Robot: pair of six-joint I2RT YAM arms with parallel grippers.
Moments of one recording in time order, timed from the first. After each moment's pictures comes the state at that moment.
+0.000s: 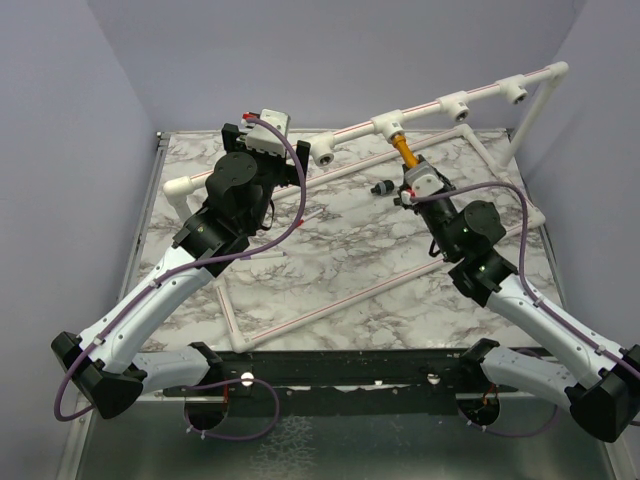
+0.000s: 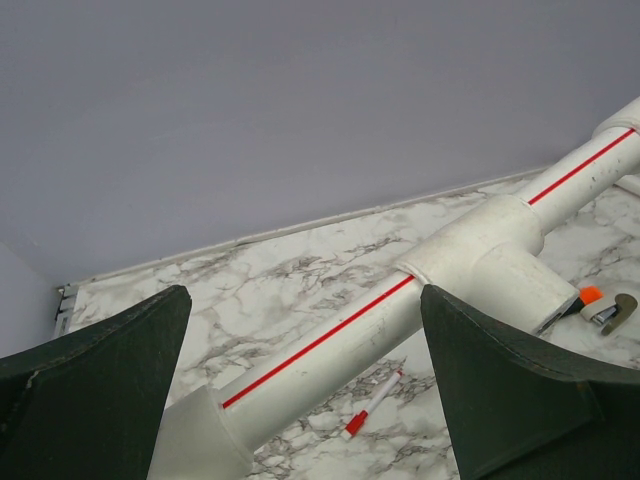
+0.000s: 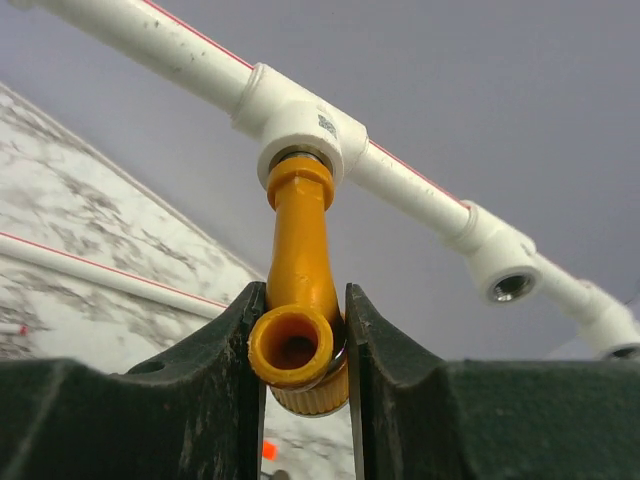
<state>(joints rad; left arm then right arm) -0.72 1.16 1.30 -0.10 -0.49 0.12 0.64 0.99 0.82 0.40 0.21 -0.76</state>
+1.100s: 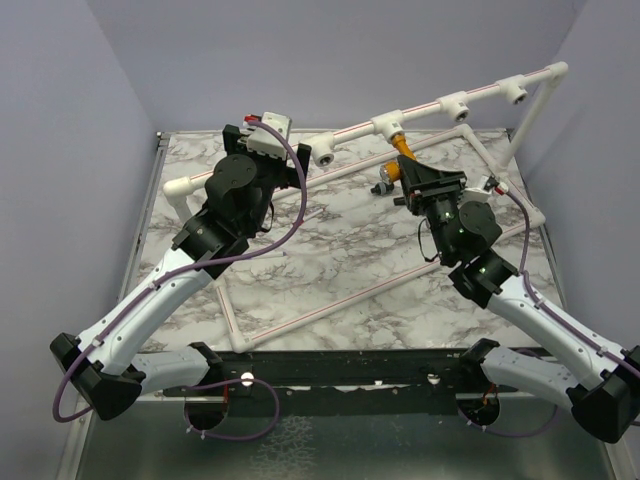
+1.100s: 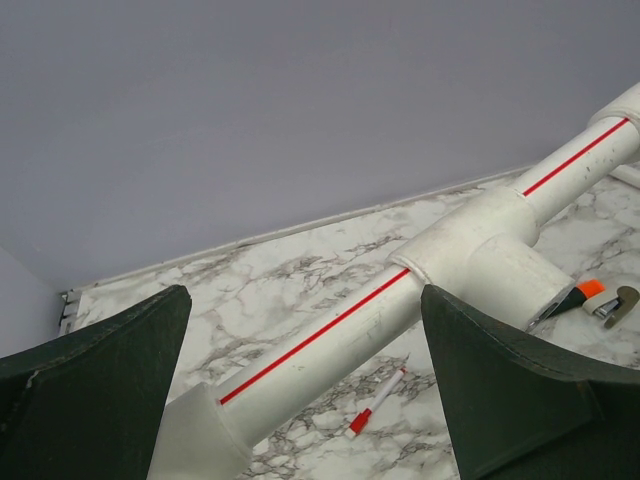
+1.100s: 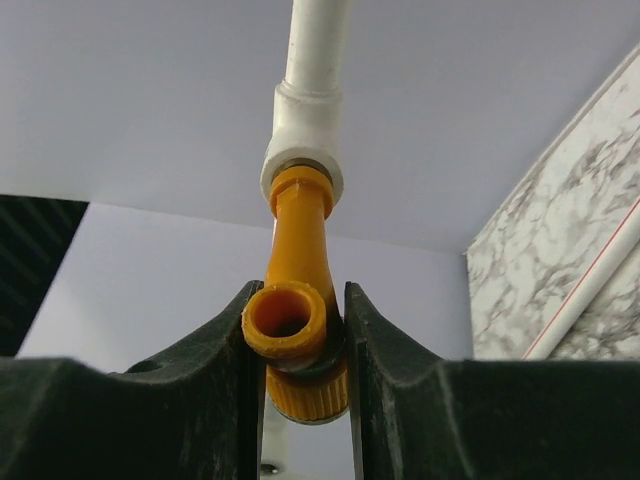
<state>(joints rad) -0.72 1.15 1.29 -0.09 -0.49 0.14 0.65 0.98 0.82 0.32 0.48 1.31</state>
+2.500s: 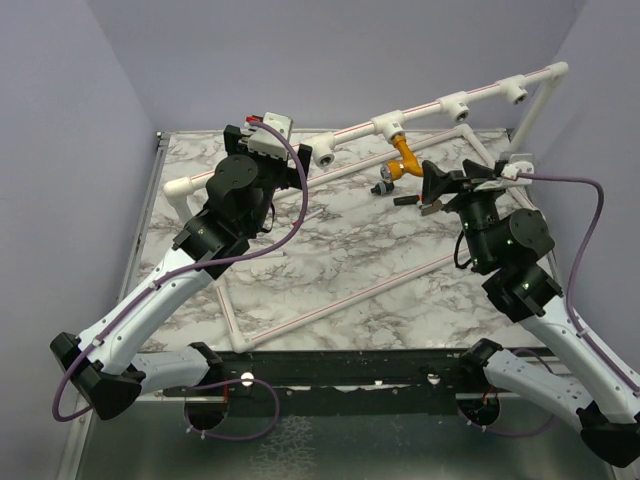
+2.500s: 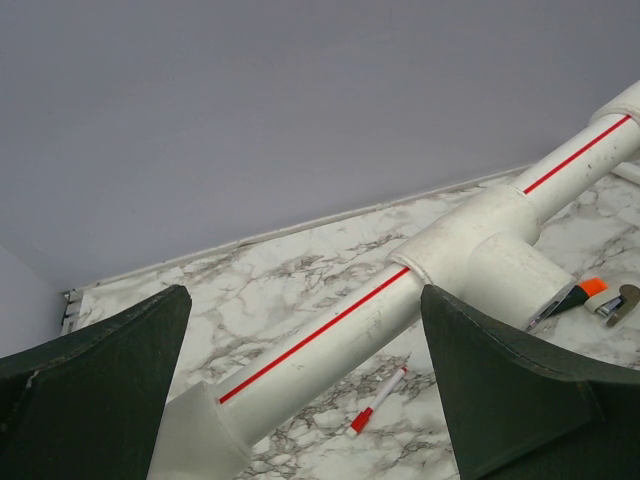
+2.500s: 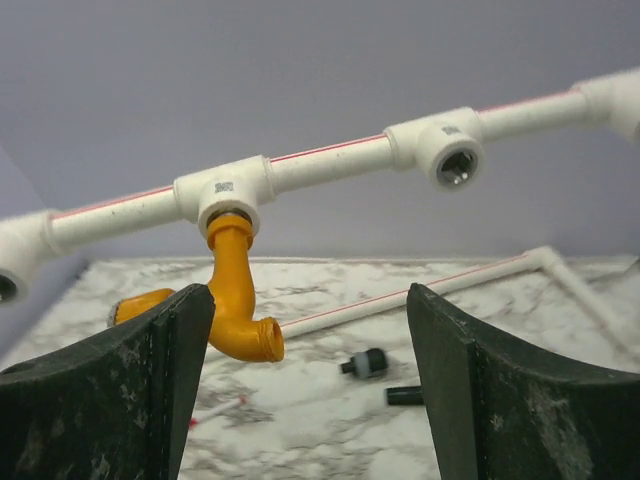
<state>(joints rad) -0.73 1.15 1.29 -0.10 -0.49 0.14 0.65 0.81 0.94 0.14 0.51 0.15</state>
